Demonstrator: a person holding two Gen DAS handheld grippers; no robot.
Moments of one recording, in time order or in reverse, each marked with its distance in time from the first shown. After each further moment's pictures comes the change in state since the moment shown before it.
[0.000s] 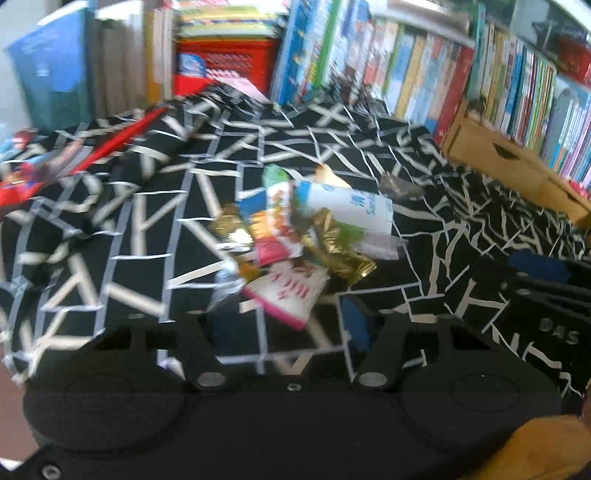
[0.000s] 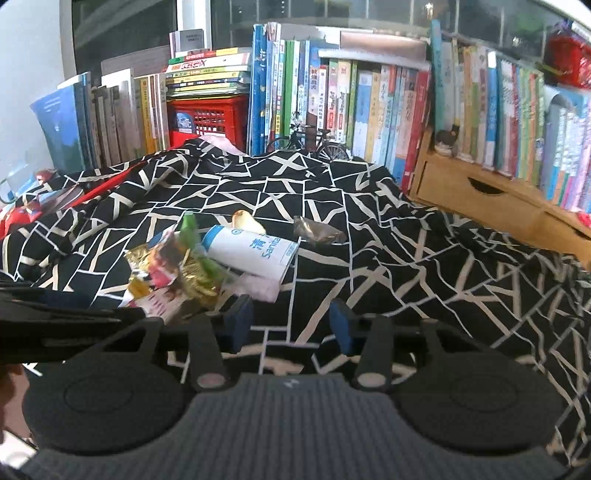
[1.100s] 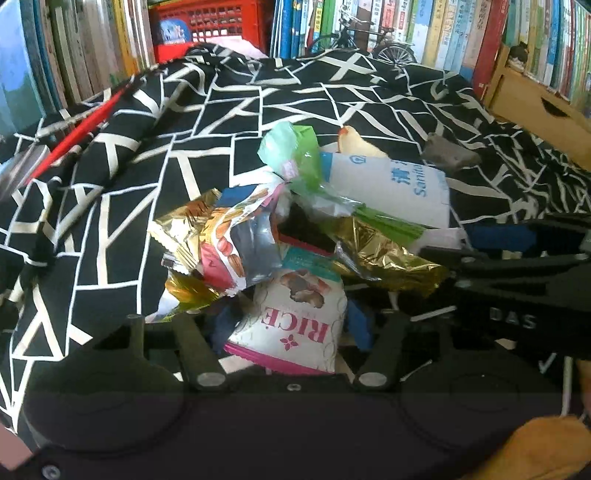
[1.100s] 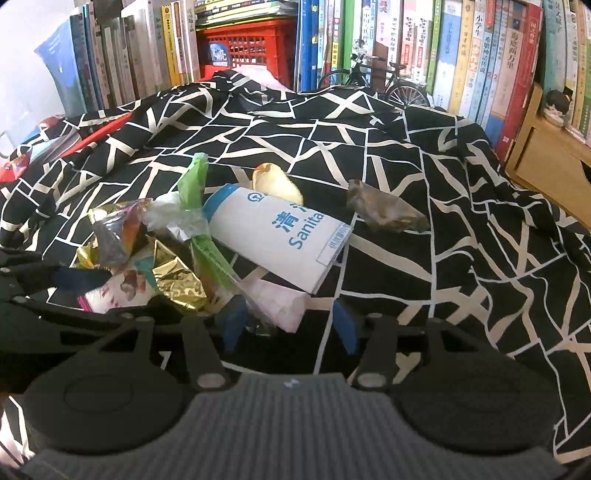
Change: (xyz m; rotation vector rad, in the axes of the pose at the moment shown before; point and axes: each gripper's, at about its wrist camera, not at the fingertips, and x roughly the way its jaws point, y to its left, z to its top) left arm 0.086 0.001 0.020 0.064 0.109 0.081; right arm 0.127 0.009 0.016 -0.097 0.177 0.168
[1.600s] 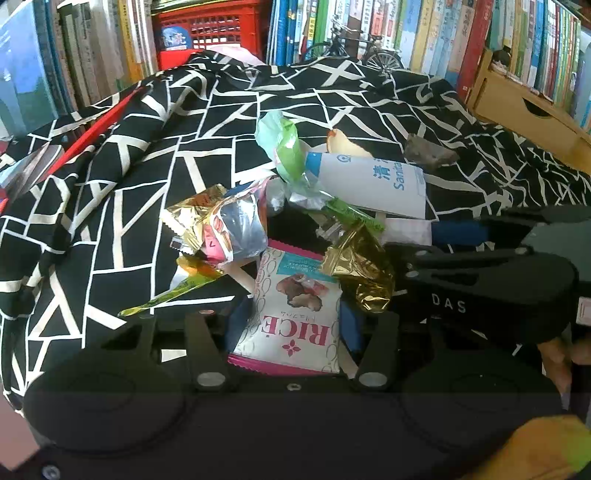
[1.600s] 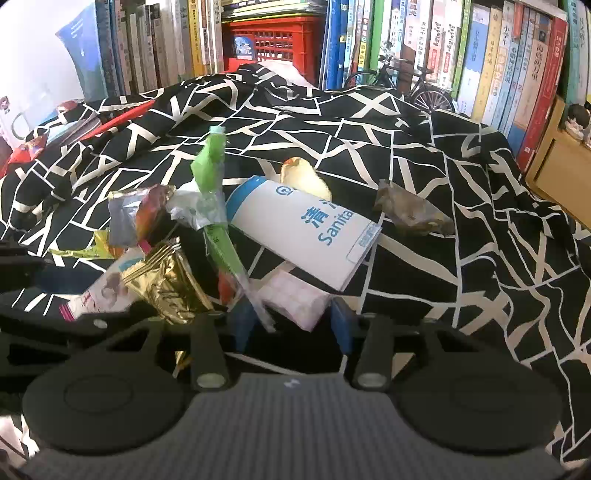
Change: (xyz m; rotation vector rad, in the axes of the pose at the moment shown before) left arm -0.033 -0.002 -0.011 0.003 -0.009 -0.003; right arm 0.002 0.013 -0.007 -0.063 0.002 0.032
